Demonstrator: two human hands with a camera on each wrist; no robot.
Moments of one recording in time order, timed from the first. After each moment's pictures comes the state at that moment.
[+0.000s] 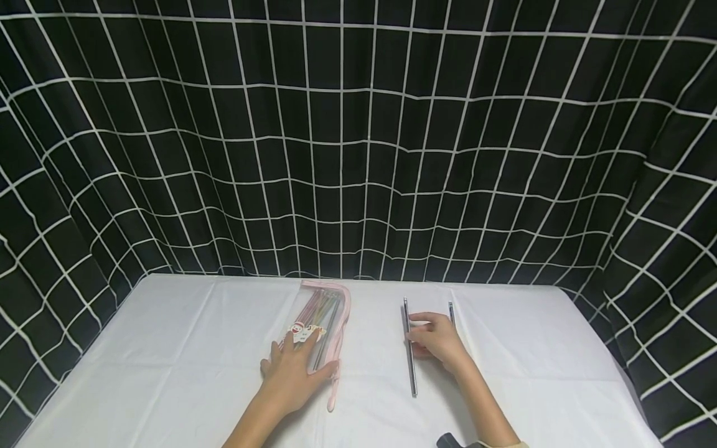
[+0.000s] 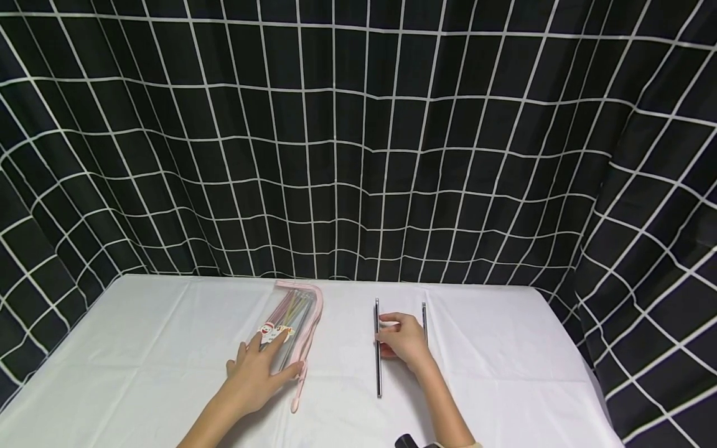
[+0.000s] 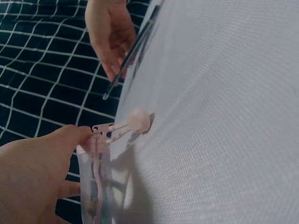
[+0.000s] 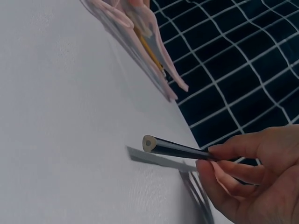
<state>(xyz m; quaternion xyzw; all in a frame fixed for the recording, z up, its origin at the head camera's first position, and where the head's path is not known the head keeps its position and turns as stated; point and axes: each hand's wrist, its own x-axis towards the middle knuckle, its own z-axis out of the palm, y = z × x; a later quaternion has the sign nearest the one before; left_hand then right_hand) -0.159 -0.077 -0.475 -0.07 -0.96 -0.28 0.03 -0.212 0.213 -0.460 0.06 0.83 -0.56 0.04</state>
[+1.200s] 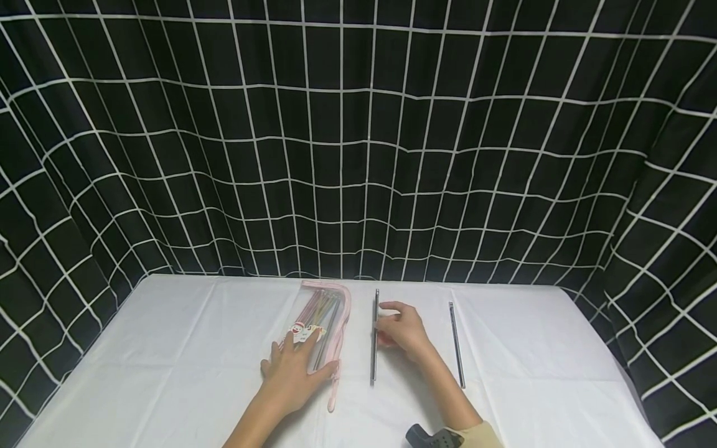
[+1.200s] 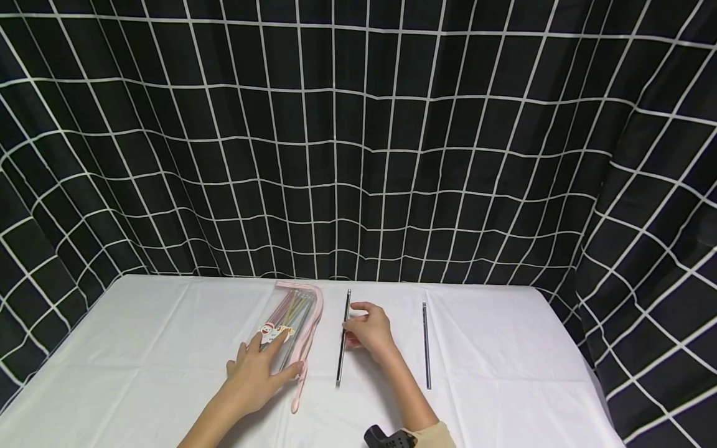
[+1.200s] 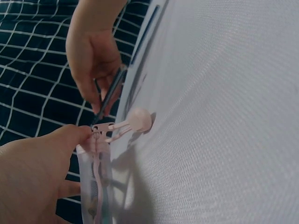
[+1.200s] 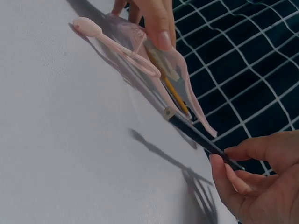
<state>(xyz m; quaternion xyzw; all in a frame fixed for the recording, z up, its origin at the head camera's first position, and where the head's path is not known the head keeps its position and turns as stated) -0.159 -0.078 -0.473 -0.07 -0.96 -0.28 0.02 -0.229 0.156 -0.457 0.05 0.78 -0.62 0.04</state>
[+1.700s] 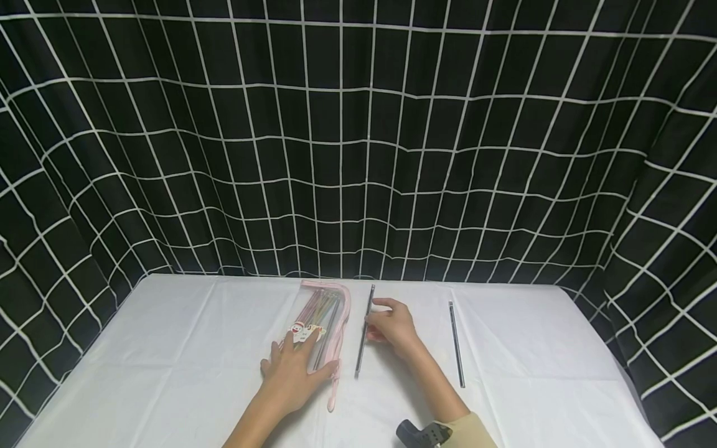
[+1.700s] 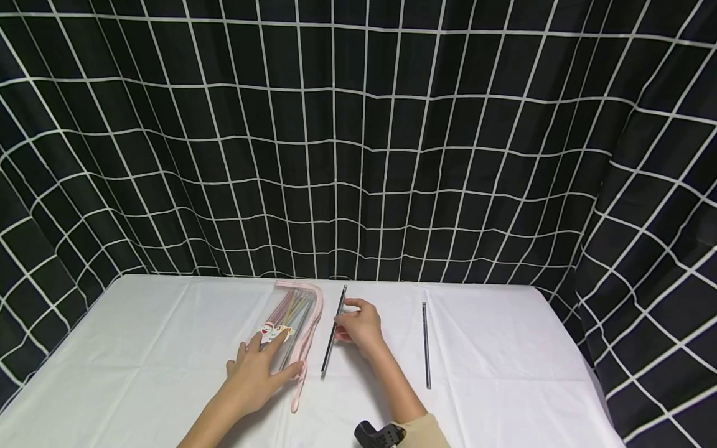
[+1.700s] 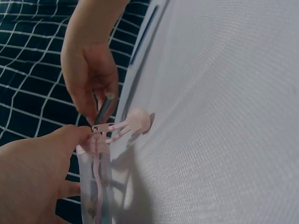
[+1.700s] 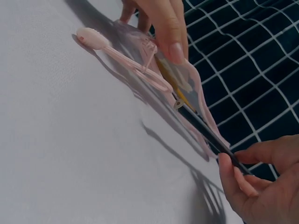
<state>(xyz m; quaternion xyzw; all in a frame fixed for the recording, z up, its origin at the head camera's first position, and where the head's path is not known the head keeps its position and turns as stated) -0.159 -0.077 -0.472 -0.07 -0.96 -0.27 0.02 -0.237 0.137 -0.458 0.08 0.76 -0.65 0.04</state>
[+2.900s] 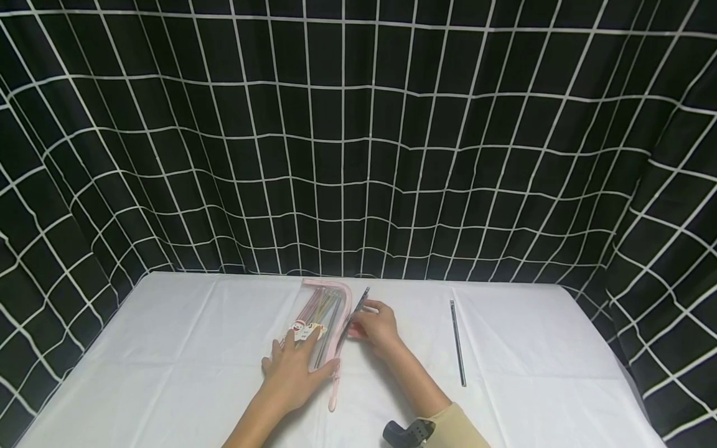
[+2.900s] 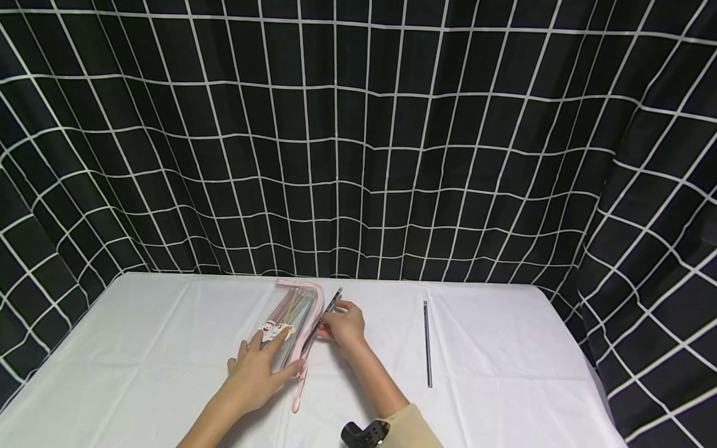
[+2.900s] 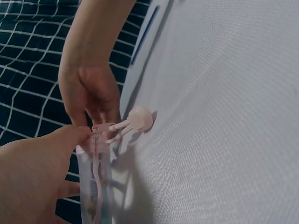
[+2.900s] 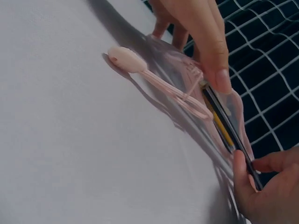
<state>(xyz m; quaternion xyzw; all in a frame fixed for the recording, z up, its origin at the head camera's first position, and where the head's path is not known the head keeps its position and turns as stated) -0.160 -0.079 -0.471 -0.07 -0.96 -0.27 0.01 -0.240 0.102 -0.466 0.12 0.72 -0.68 0.05</state>
